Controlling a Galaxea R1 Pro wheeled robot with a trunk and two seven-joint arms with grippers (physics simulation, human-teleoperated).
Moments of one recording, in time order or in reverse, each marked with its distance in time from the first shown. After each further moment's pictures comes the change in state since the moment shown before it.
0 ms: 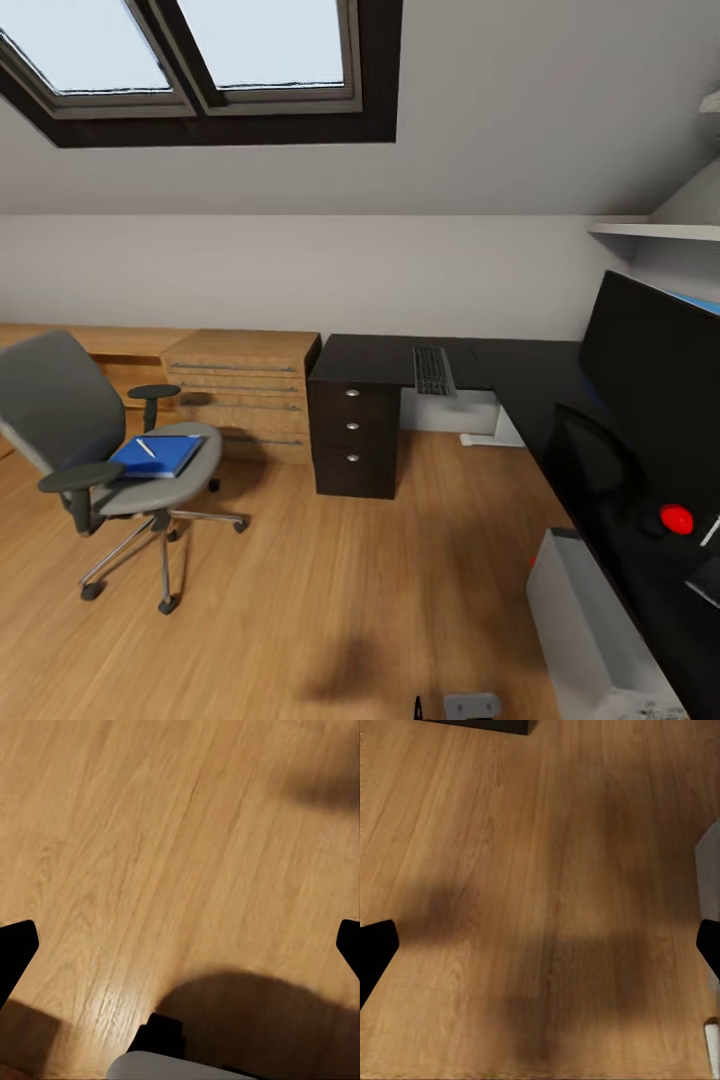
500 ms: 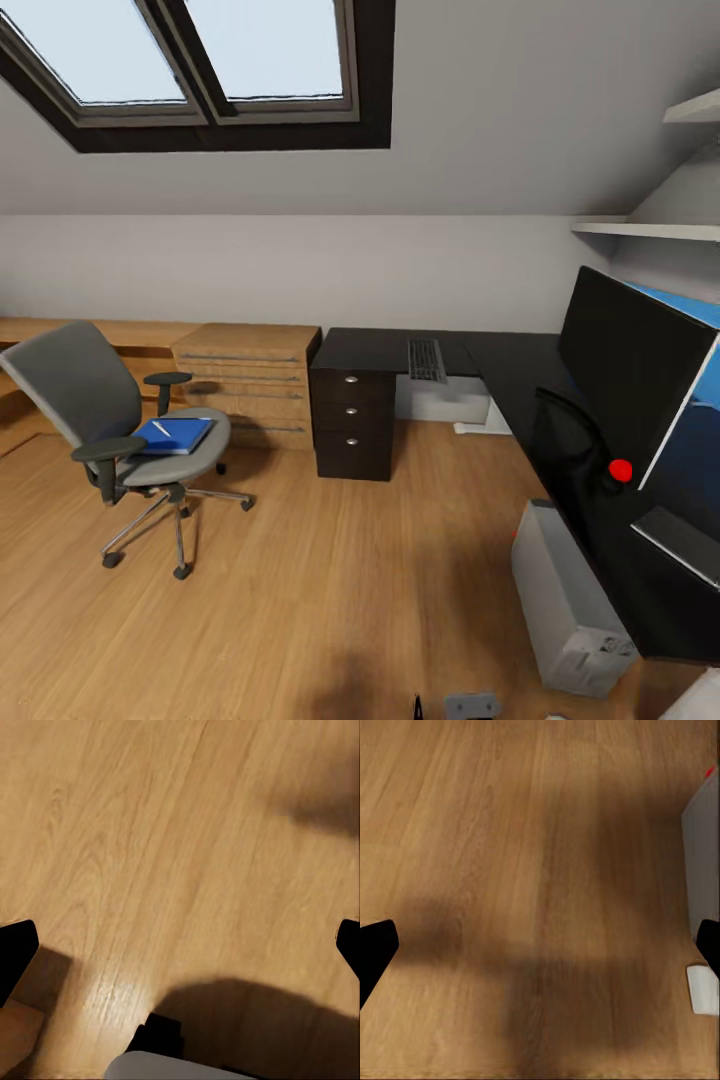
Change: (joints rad) left arm 0.000 0.000 0.000 0.000 0.001 0.000 -0.005; right arm 0.000 0.000 -0.001 0.000 0.000 -0.001 0.000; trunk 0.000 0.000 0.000
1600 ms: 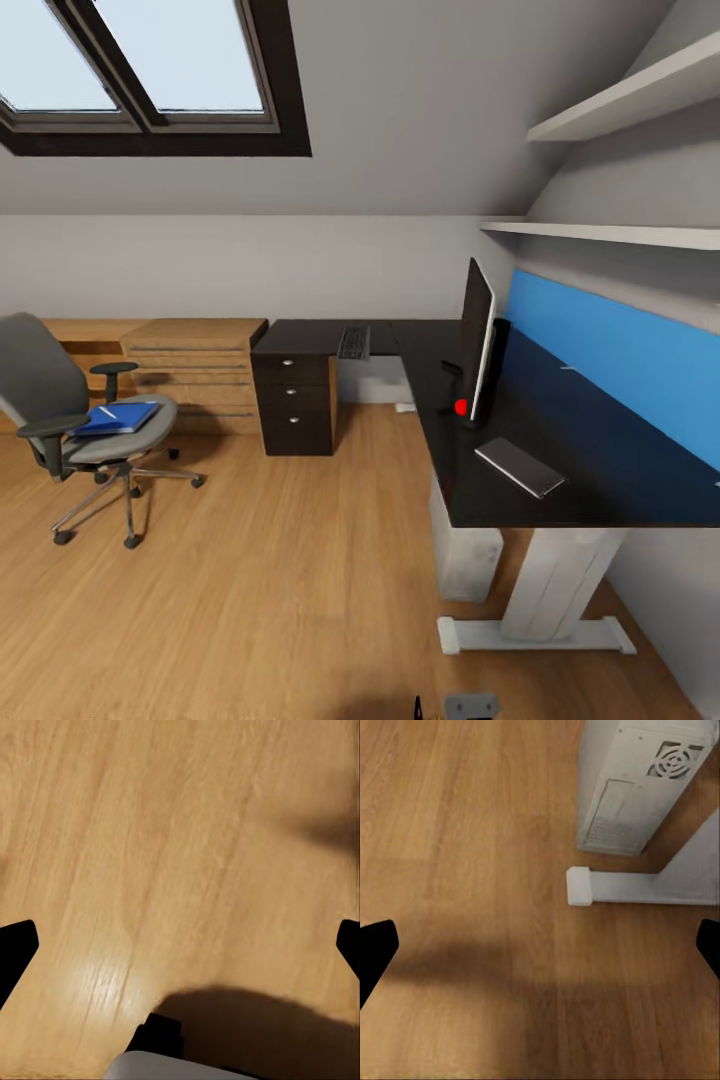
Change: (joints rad) left arm 0.000 0.000 0.001 0.000 0.001 0.000 0.000; right arm 0.000 0.000 0.001 0.000 0.000 0.000 0.000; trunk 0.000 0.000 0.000
